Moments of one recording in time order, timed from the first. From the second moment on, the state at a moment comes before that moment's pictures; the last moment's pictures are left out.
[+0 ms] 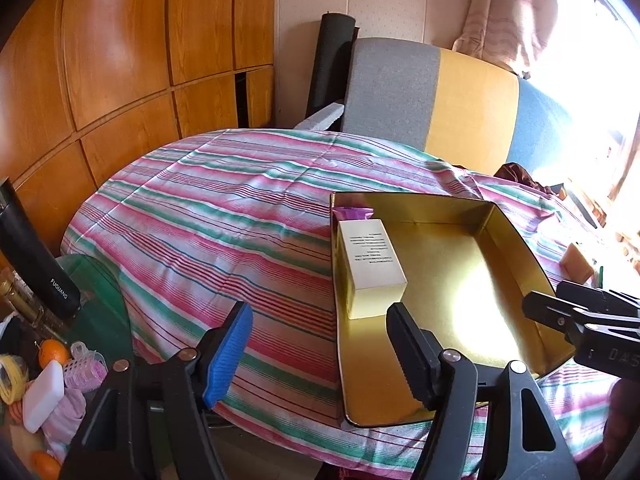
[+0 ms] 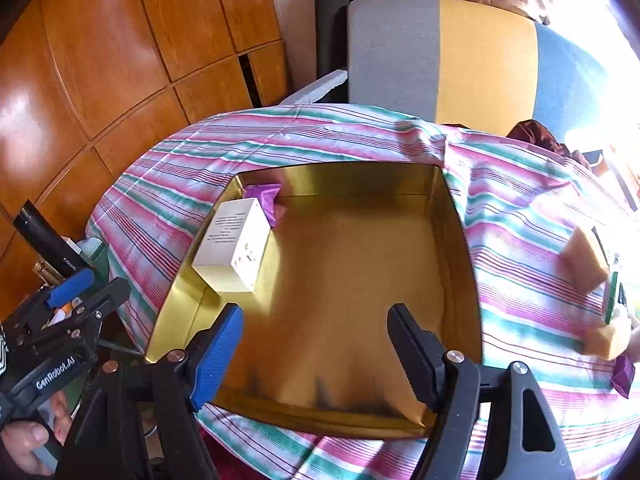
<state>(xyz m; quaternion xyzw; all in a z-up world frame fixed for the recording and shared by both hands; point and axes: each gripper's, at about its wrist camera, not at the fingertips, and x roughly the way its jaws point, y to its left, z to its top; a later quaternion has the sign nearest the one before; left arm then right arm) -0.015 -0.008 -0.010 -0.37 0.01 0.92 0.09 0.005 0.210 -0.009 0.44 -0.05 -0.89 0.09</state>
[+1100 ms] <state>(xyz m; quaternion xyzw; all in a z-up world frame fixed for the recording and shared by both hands) -0.003 0.108 -0.007 -0.38 0.09 0.89 0.23 0.162 0.450 -0.072 0.64 0.05 -0.77 -0.02</state>
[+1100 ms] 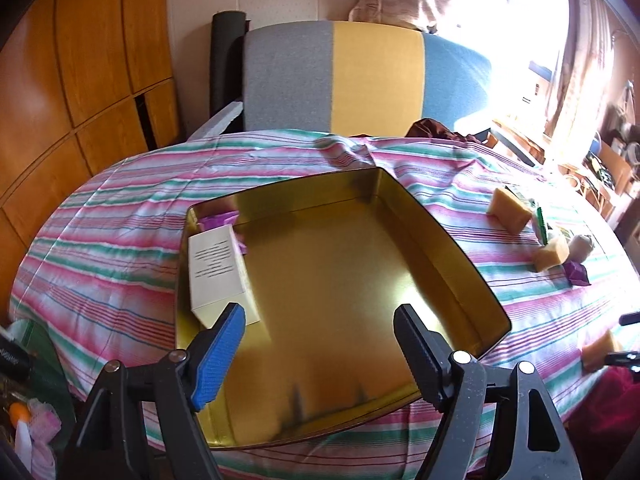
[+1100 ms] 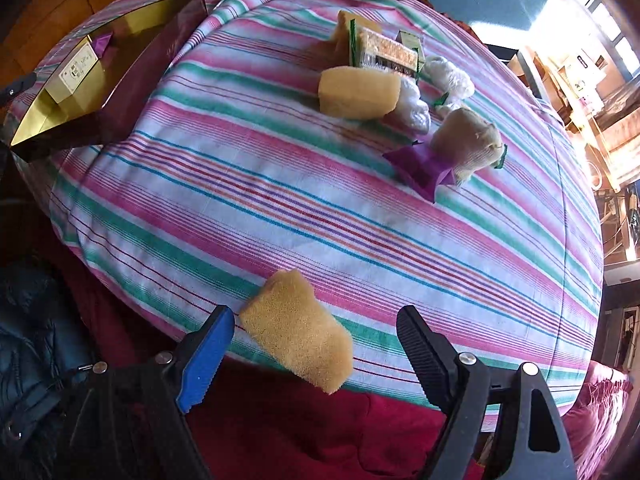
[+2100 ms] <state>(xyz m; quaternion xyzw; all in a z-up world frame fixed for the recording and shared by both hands) -0.006 0.370 -0.016 -0.45 0.14 0.76 0.45 0.134 0.519 -0.072 0.50 -0.21 -0.83 -0.10</state>
